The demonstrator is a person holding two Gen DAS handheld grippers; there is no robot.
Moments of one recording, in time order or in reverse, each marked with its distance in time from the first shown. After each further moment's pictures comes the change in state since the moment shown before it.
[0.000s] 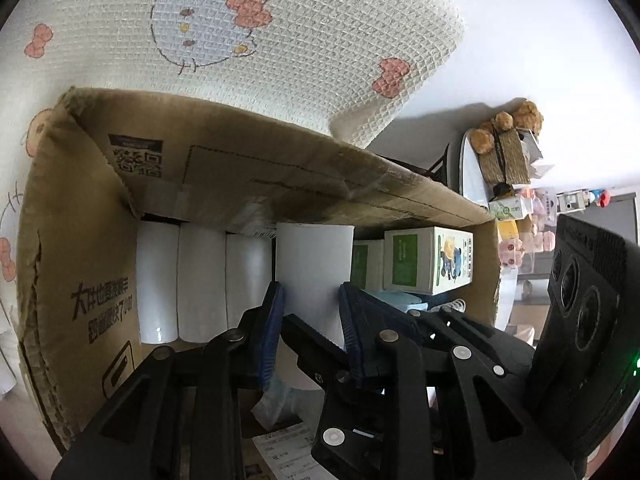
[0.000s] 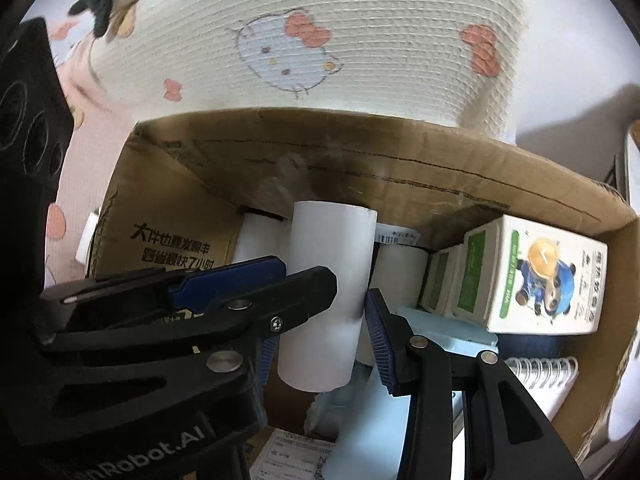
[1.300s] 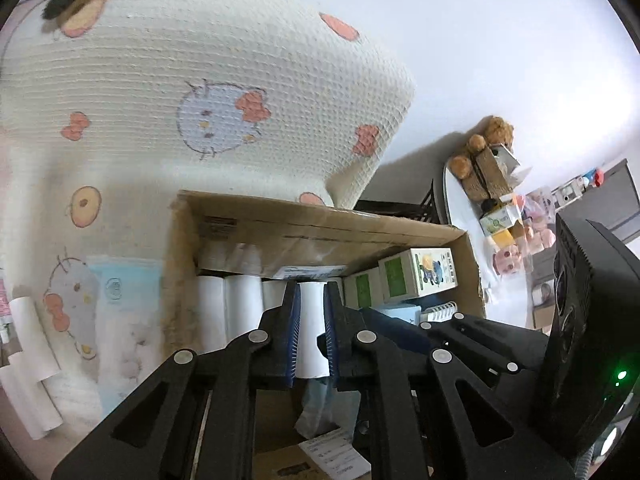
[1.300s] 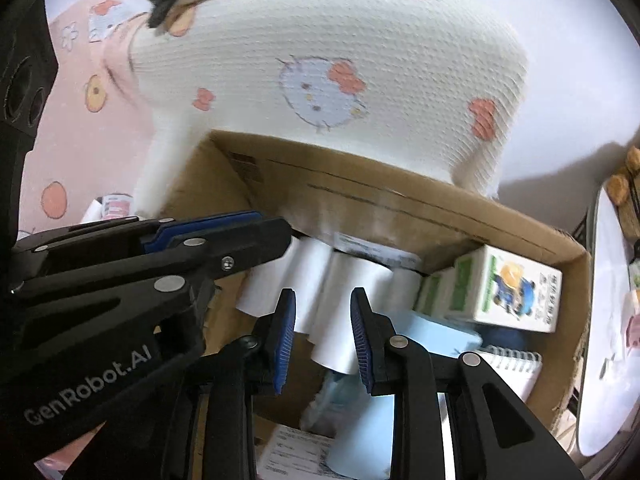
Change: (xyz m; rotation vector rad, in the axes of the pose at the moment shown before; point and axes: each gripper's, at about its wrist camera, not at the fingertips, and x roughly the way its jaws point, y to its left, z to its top) left arm -0.082 0.009 -0.016 0.168 -0.227 0.037; right arm -0.037 0.058 -0.025 -0.123 -0.128 -0.106
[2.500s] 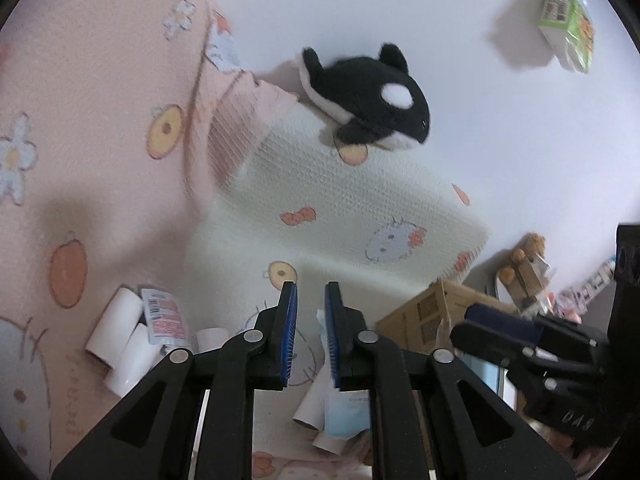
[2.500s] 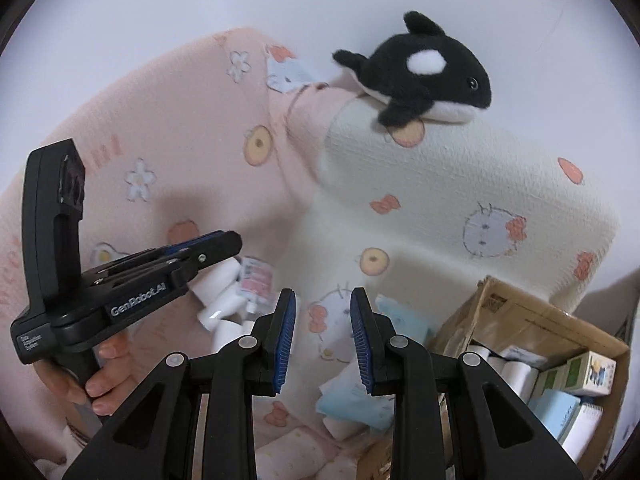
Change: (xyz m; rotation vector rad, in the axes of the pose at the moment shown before) left arm -0.184 0.190 -0.063 -0.104 -0.441 0.133; right arm -0.074 0.194 0.005 -0.189 -0.325 0.143
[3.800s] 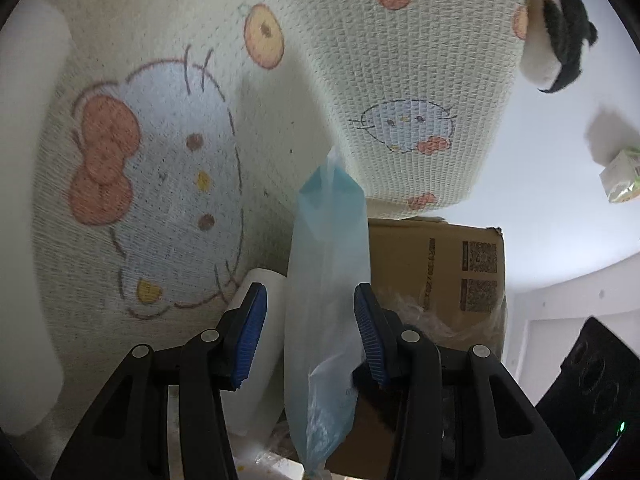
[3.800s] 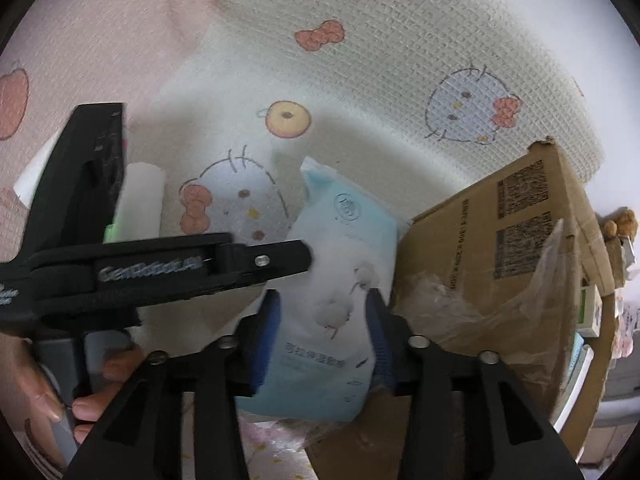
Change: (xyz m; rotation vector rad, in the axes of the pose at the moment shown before) left arm 0.223 0.069 -0.131 -0.592 0.522 -0.601; right arm 0.161 -0.006 -0.075 -0.038 0.406 -0.432
